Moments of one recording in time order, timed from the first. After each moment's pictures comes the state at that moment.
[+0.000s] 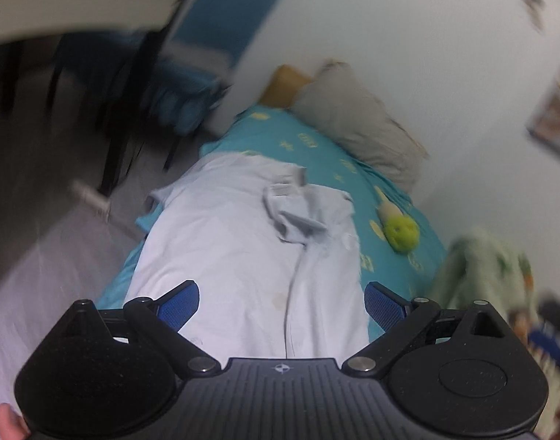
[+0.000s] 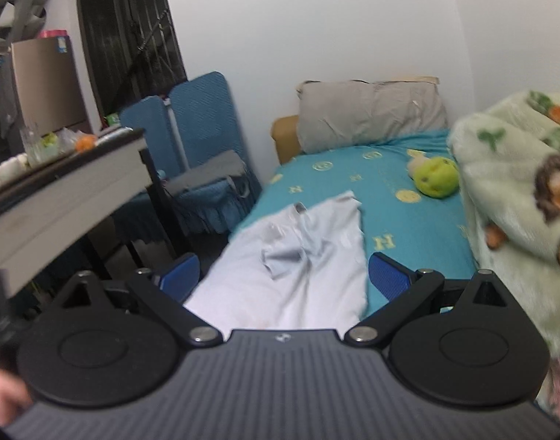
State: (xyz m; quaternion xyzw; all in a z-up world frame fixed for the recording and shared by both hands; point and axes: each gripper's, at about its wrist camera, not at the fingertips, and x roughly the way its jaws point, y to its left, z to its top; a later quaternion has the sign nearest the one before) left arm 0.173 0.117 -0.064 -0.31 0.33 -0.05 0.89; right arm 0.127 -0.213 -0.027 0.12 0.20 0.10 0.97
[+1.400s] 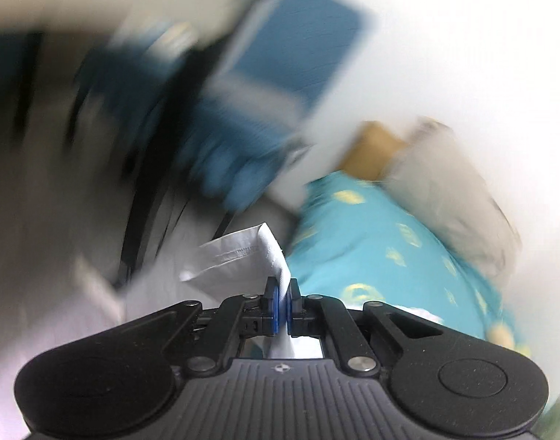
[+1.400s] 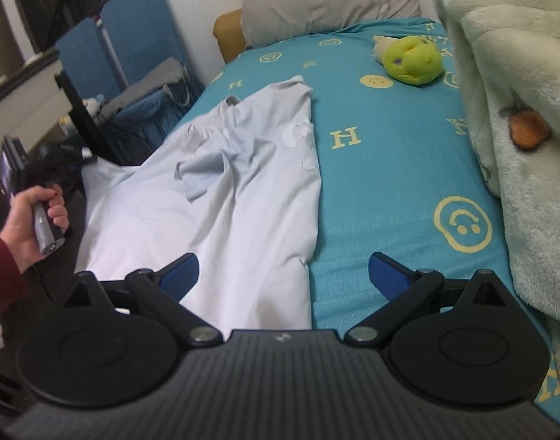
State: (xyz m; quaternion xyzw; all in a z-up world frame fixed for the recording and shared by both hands) left arm 0.456 0.164 -0.093 -0.20 0.24 0.02 0.95; right arm 0.243 -0.246 -0.140 0.15 0.36 0.04 0.92
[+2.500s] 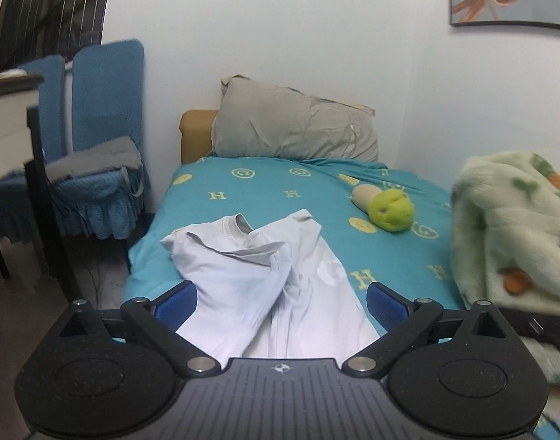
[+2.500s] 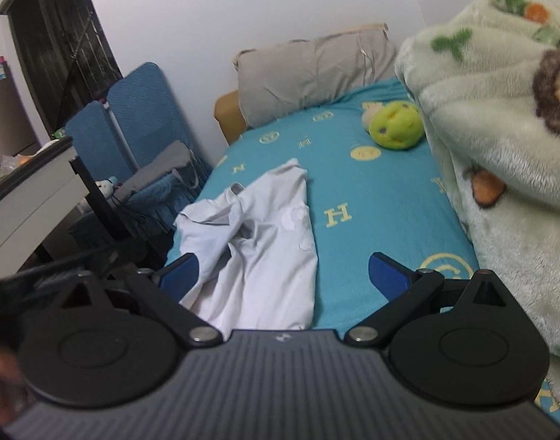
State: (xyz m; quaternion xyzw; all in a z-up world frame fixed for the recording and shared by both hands) left arm 0.249 -0.038 -0.040 0.02 0.24 -0.12 0.96; right arm 0.214 -0.273 -0.105 0.19 0.24 0.04 0.95
